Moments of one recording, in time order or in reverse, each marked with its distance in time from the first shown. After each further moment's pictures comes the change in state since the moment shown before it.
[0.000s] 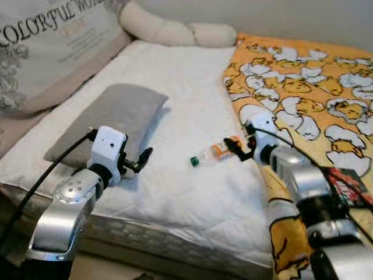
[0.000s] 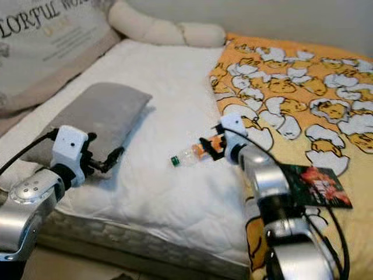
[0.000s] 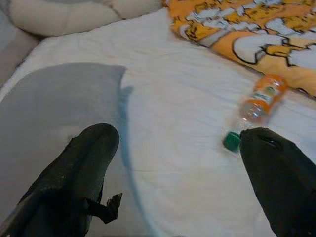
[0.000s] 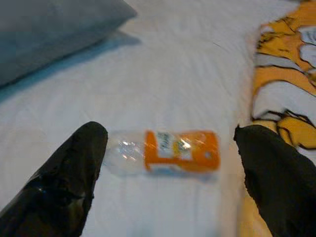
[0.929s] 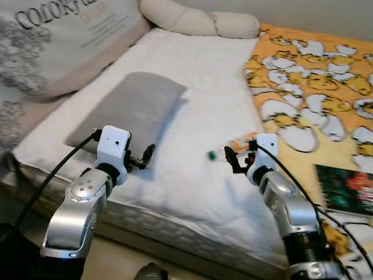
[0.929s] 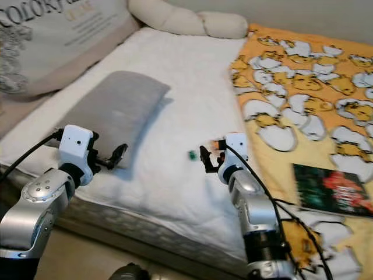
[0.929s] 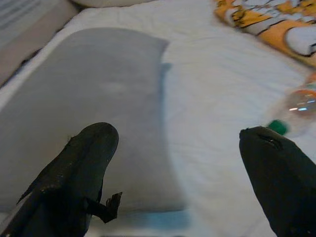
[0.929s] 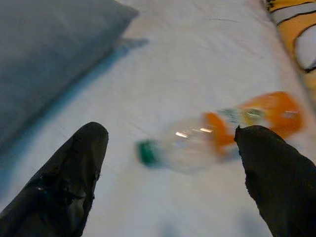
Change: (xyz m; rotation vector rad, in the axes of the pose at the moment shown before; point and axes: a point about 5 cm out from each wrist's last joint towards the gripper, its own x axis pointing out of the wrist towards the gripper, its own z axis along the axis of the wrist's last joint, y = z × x) left arm 0.009 -0.005 0.000 -0.058 -0.010 0.097; right arm -0.015 0.048 -0.031 0.341 -0.126 -0.160
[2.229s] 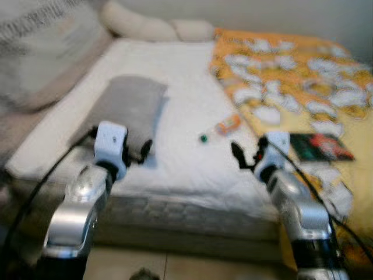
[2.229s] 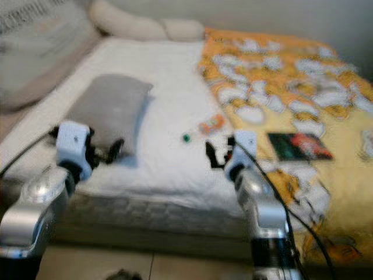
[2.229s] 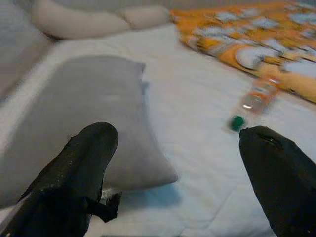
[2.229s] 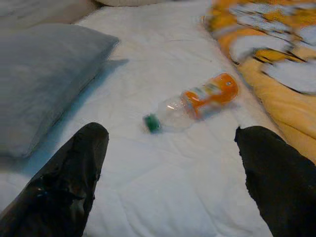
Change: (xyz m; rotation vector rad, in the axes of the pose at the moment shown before) left arm 0.001 0.001 0.005 -0.018 -0.046 0.050; right arm -0.013 -0.017 0.017 0.000 -0.030 -0.023
